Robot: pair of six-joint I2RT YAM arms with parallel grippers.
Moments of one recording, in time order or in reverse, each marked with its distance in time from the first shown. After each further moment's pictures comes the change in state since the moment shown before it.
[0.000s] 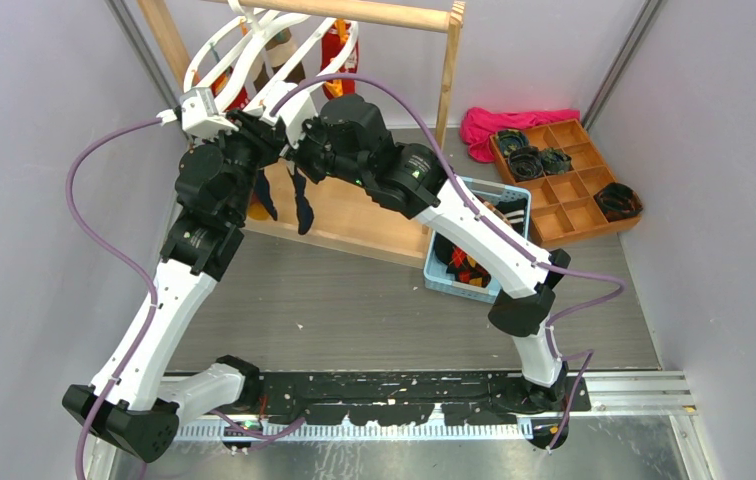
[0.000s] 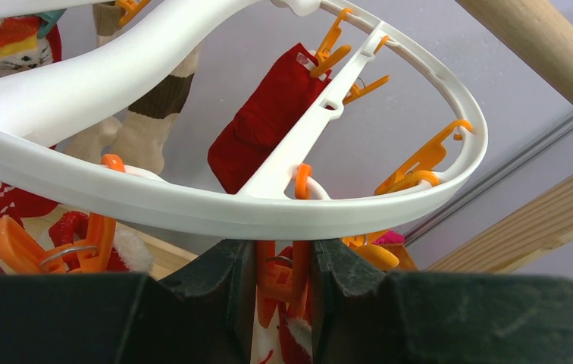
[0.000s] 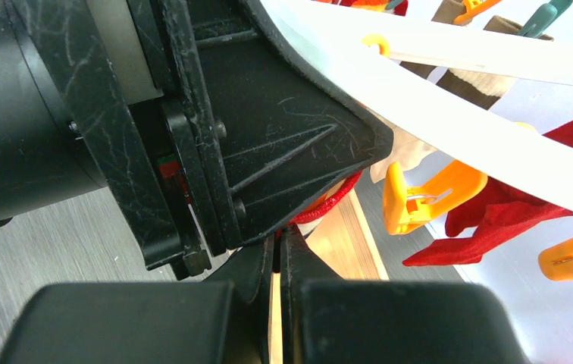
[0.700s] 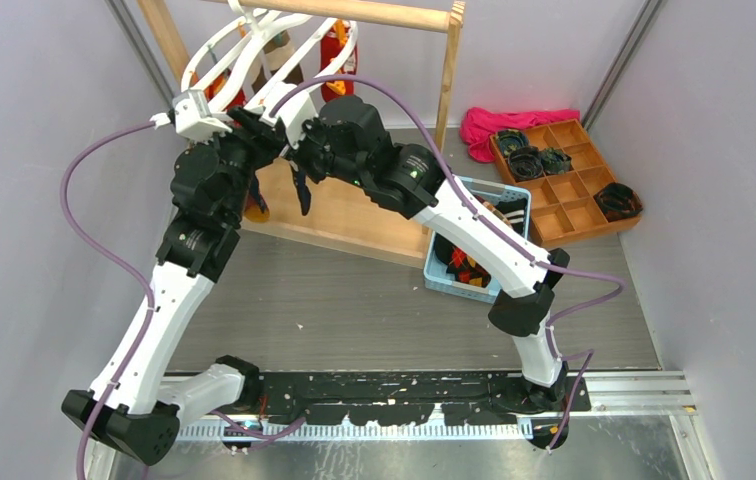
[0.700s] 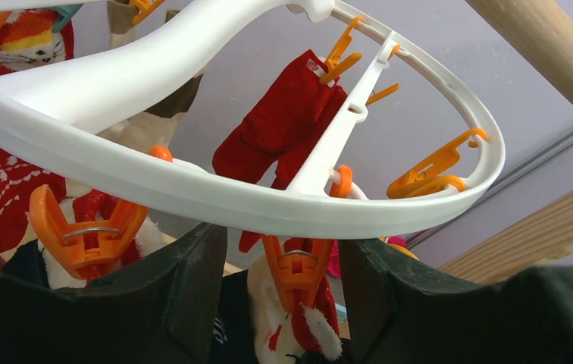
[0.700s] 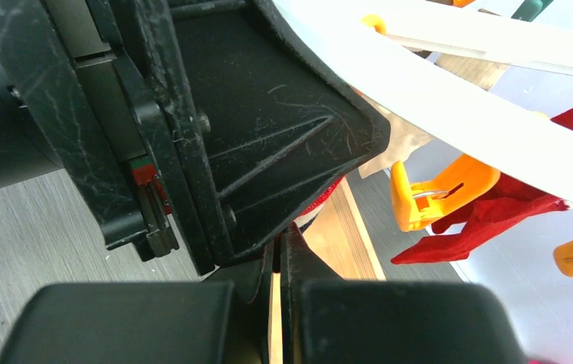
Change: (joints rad) left arm 0.014 -0.011 0.000 -0.031 -0.001 -0.026; right arm 0.000 0.000 -0.016 0.010 0.017 -0.006
